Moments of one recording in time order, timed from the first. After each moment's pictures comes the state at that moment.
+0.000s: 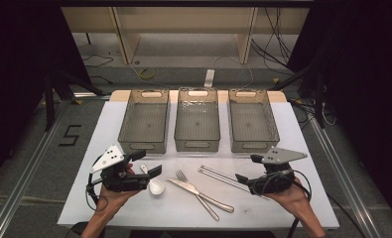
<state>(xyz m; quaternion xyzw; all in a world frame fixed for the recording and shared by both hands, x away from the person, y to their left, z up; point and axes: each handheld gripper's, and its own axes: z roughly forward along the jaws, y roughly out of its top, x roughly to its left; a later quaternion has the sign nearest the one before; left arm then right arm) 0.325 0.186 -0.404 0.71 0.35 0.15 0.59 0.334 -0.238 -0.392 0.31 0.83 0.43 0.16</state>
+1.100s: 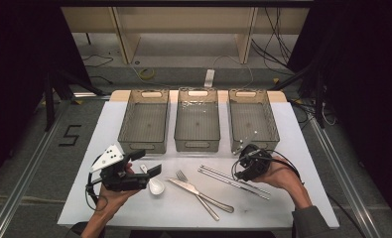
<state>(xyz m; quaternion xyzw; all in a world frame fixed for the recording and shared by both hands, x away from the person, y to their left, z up) 0.325 0.187 -0.403 0.71 0.35 0.15 0.59 0.402 -0.202 -0.421 0.27 0.95 0.17 0.07</state>
